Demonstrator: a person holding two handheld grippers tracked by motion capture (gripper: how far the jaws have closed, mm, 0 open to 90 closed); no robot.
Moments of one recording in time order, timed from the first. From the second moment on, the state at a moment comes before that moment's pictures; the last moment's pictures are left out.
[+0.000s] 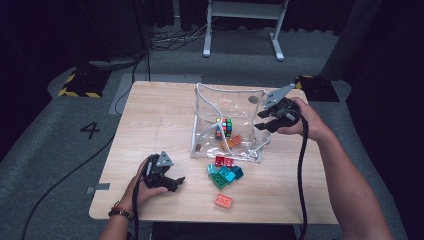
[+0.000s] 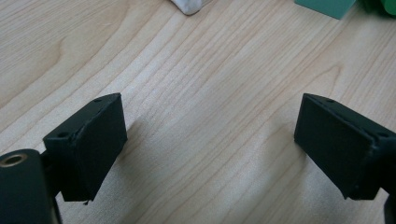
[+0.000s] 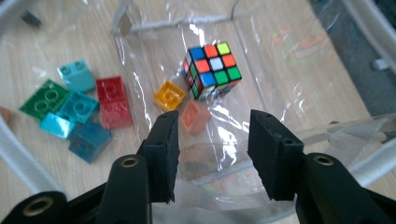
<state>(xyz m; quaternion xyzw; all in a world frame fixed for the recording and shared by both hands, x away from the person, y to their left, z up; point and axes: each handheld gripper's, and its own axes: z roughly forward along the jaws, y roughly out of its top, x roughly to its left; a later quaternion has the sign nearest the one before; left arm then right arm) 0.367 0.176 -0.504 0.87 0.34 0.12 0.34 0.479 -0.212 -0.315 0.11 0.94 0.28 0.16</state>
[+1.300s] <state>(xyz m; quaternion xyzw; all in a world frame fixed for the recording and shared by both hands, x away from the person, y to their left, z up) 0.367 0.176 -0.504 0.87 0.34 0.12 0.34 0.383 -0.292 -0.390 0.19 0.85 0.47 0.17</state>
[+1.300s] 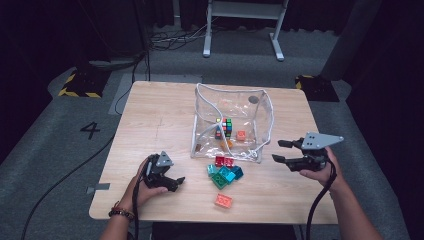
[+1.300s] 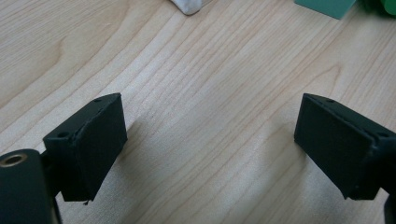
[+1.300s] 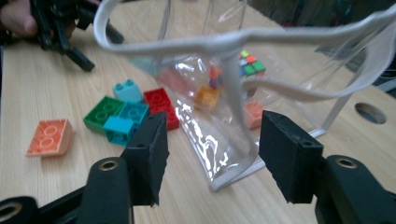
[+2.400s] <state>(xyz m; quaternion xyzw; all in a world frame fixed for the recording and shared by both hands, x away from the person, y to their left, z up) 0.367 0.176 -0.504 0.87 0.34 0.12 0.34 0.380 -0.198 -0.497 0.17 0.89 0.42 0.10</state>
